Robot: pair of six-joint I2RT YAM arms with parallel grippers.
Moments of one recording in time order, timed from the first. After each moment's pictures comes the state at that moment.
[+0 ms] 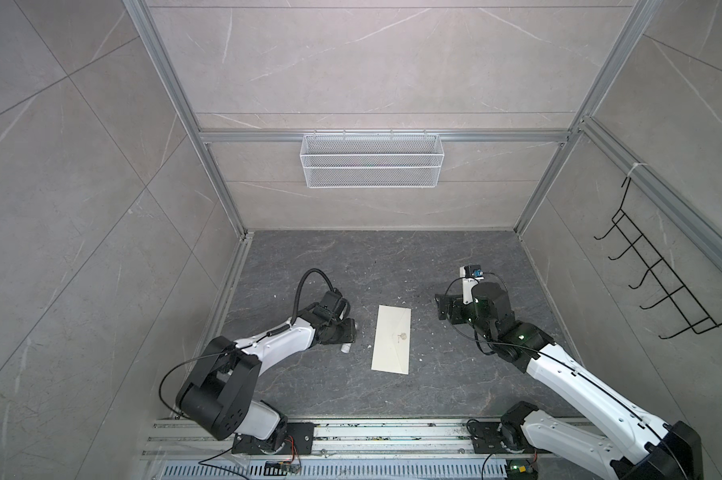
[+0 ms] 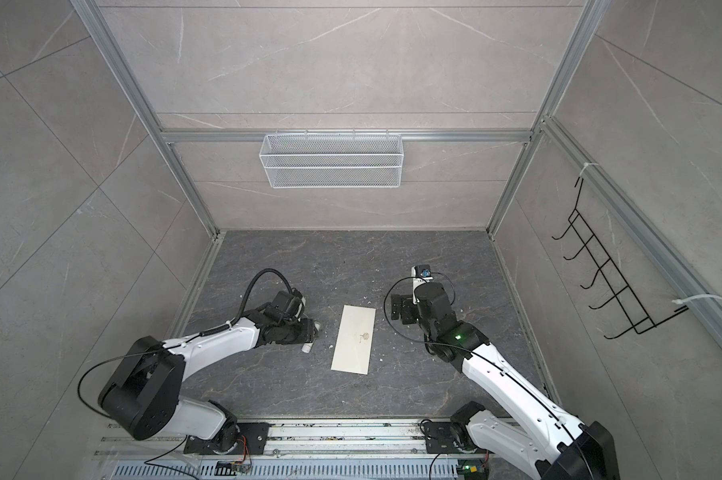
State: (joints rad) left arm -0.57 1.39 0.75 -0.39 0.07 -0.54; right arm 0.51 1.01 0.76 -0.32 0.23 0.27
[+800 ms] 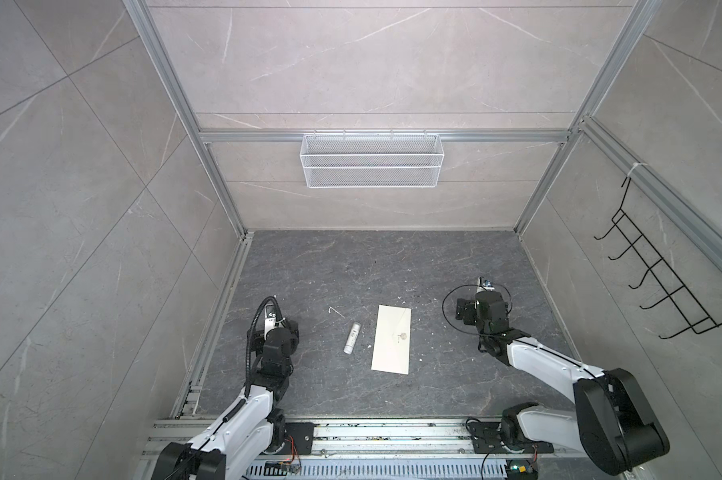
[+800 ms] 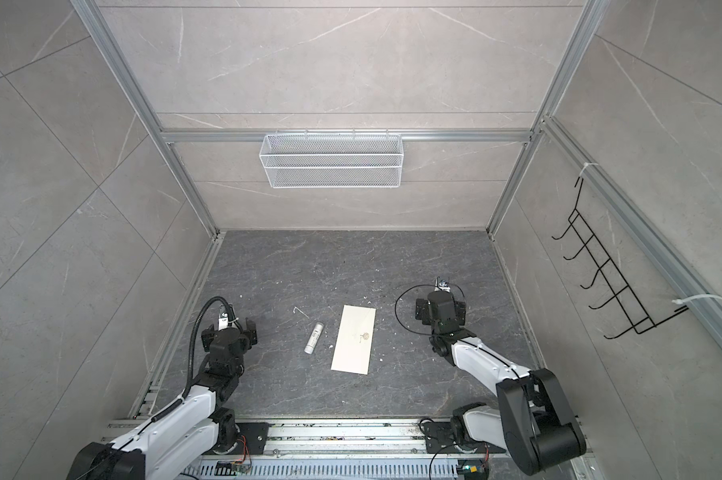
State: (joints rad) left arm -0.19 0.93 0.11 0.40 -0.57 0.00; right arm 0.25 1.30 0.44 0.26 0.40 0.11
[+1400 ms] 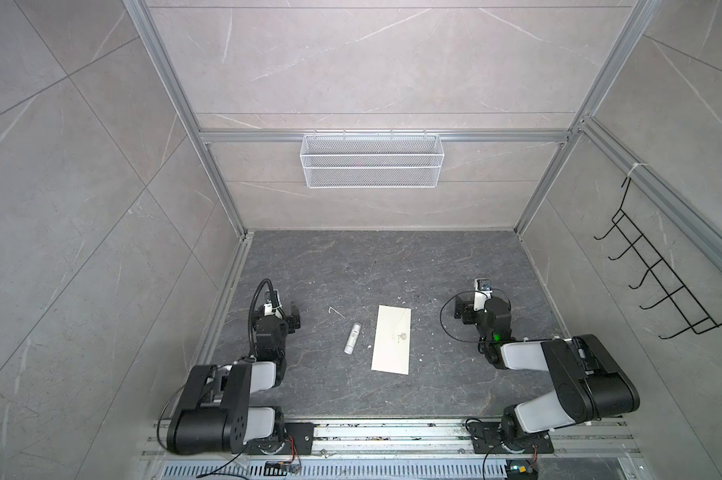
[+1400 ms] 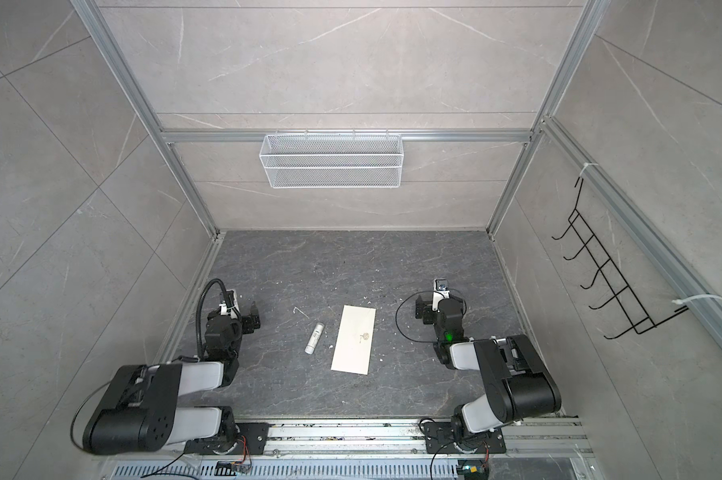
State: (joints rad) left arm -0.03 1.43 0.19 0.90 -0.17 0.04; right arm 0.14 1.51 0.34 0.80 0.14 -0.02
